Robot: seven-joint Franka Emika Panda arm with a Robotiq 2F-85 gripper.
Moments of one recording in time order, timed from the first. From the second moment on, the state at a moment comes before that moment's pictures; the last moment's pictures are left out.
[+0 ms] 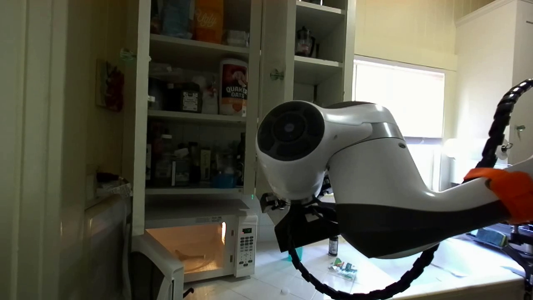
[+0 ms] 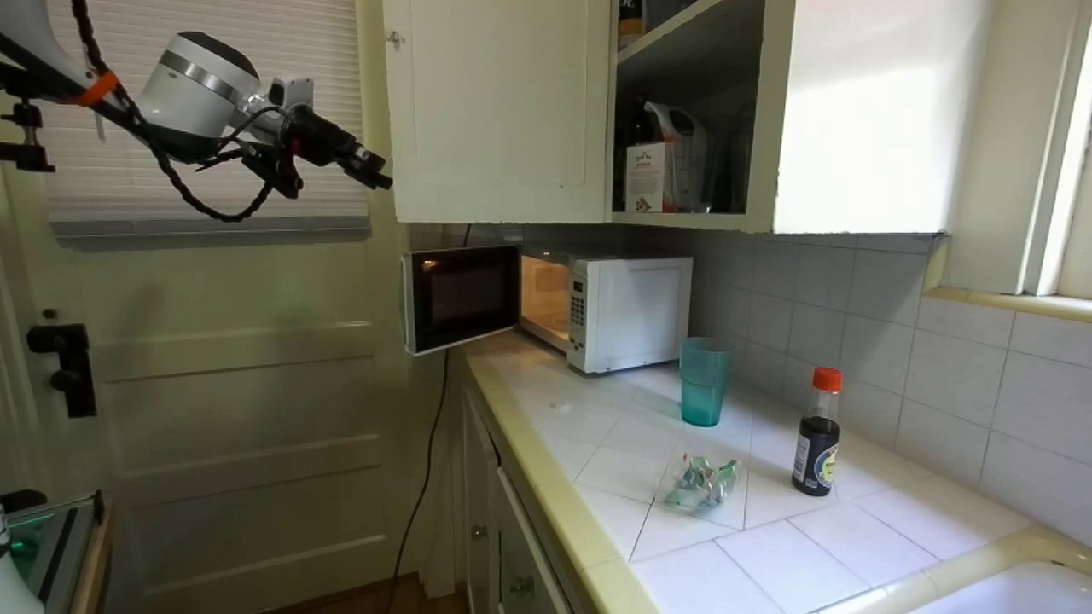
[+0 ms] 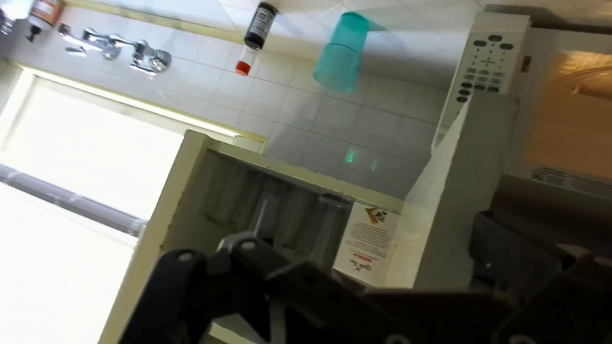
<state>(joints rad) 0.00 -0.42 0.65 -2.28 -0.99 1.98 1.43</state>
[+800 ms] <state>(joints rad) 0.25 -0.38 0.54 -2.25 -0.98 1.73 1.56</state>
